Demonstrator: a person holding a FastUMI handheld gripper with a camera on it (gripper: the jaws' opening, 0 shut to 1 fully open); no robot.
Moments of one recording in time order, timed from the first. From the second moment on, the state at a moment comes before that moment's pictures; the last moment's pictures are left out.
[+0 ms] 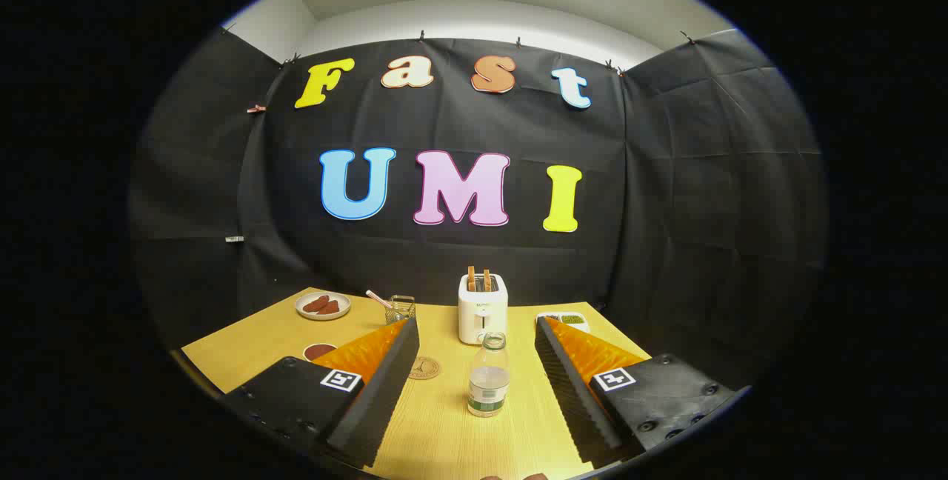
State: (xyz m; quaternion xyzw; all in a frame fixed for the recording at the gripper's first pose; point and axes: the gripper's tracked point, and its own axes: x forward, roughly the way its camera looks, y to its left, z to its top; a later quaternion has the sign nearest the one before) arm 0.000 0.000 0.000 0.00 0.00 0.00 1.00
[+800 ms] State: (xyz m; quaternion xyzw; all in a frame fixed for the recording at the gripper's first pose) arm 0.021 -0.016 -0.003 0.02 0.01 -0.03 1.00
